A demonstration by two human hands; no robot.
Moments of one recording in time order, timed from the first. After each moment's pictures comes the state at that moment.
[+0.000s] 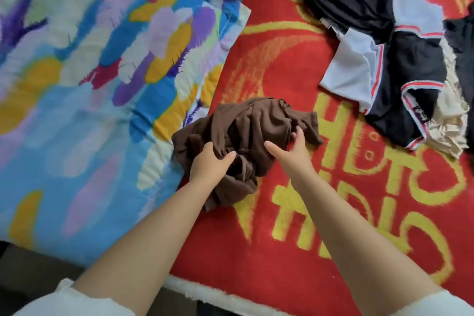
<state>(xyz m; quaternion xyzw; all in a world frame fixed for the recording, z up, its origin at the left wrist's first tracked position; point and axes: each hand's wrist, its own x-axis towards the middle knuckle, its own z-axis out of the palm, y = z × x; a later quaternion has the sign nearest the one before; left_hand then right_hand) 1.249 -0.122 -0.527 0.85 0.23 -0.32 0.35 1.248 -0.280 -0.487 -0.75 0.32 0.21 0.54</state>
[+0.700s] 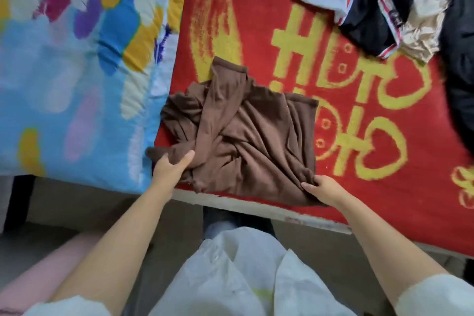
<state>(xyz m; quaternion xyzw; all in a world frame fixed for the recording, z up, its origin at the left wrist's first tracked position) 1.083 -0.072 -0.536 0.70 0.42 -0.30 0.50 1.030 -0.397 -0.492 -0.78 0.26 0.54 0.21</state>
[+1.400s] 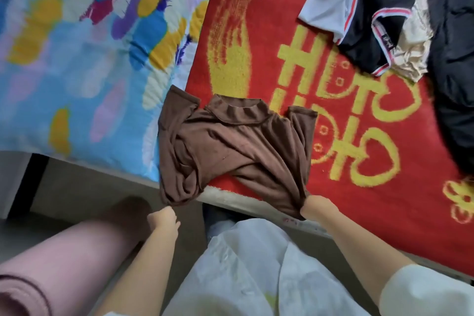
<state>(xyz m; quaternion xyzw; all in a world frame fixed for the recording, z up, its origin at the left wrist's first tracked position) 0.978 -0.064 -0.504 0.51 0.70 -0.24 0.44 0.984 -0.374 -0.493 -0.78 0.18 0.60 0.00</state>
